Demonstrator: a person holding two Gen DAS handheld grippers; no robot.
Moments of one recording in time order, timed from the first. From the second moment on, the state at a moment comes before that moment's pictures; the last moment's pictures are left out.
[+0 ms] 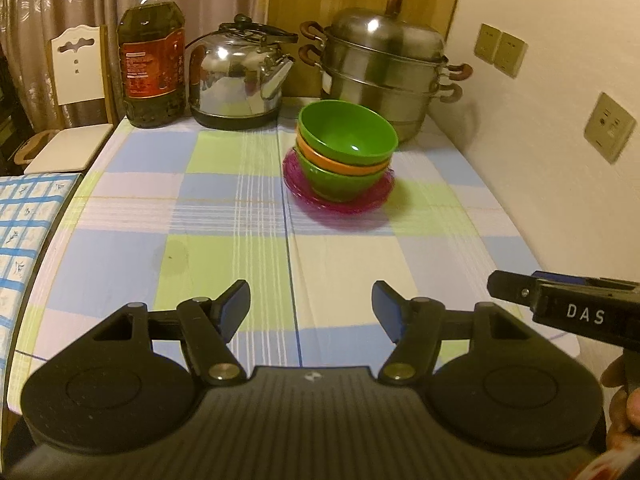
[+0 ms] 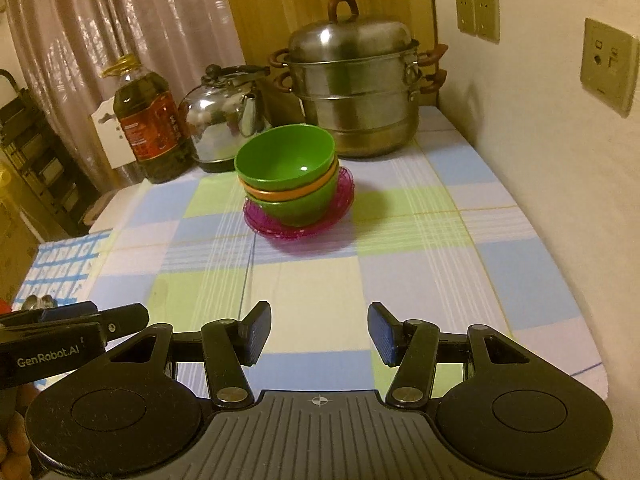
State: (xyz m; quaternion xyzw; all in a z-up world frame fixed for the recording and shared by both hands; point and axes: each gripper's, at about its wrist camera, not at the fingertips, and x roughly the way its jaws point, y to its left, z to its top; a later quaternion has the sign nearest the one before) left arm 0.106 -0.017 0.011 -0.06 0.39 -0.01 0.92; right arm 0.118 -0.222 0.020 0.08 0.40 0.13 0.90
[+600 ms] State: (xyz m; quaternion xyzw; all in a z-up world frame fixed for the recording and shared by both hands) left arm 0.068 -0.024 0.004 -0.05 0.39 -0.01 0.92; right arm 0.074 -0.209 0.018 0.06 0.40 0.16 0.90
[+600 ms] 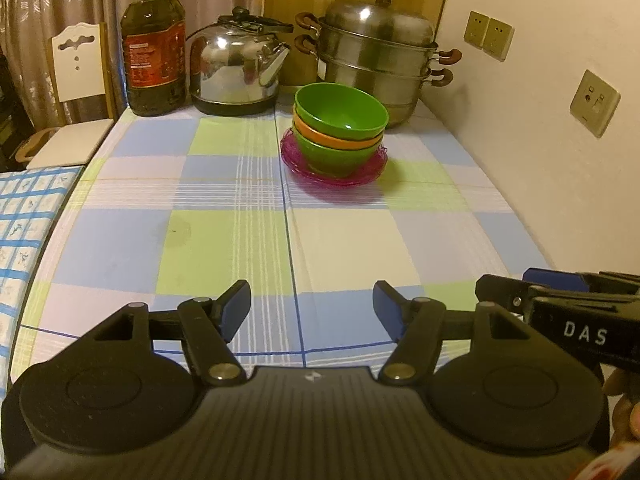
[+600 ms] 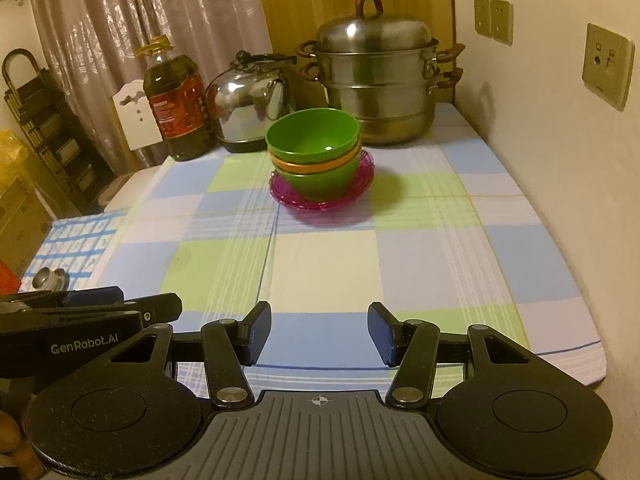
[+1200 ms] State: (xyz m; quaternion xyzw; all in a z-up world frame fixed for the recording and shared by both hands) left arm 0.063 -0.025 -0.003 -0.05 0.39 0.01 0.92; right arm 0.072 -0.206 0.018 0.06 0.40 0.15 0.90
